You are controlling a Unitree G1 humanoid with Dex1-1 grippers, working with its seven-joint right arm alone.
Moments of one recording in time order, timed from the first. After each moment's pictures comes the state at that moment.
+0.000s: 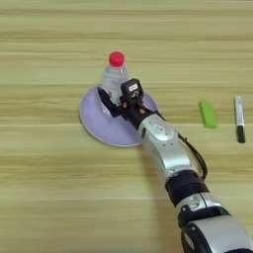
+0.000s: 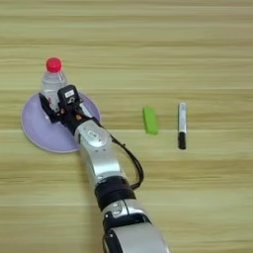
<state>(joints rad) -0.41 -0.03 0.05 0.60 0.00 -0.26 0.34</state>
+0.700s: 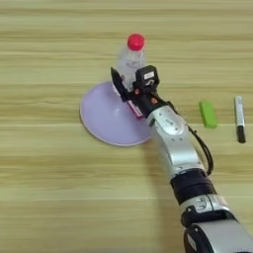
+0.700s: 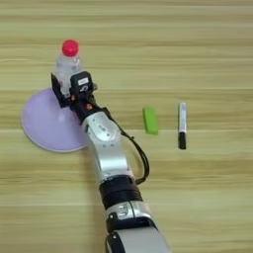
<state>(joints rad) -0.38 -0.05 -0.02 0.38 0.03 -0.26 0.26</state>
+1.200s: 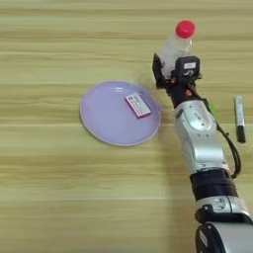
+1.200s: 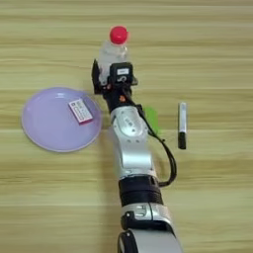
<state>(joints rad) -0.37 -0.12 -0.15 0.33 0.01 -0.17 0.07</state>
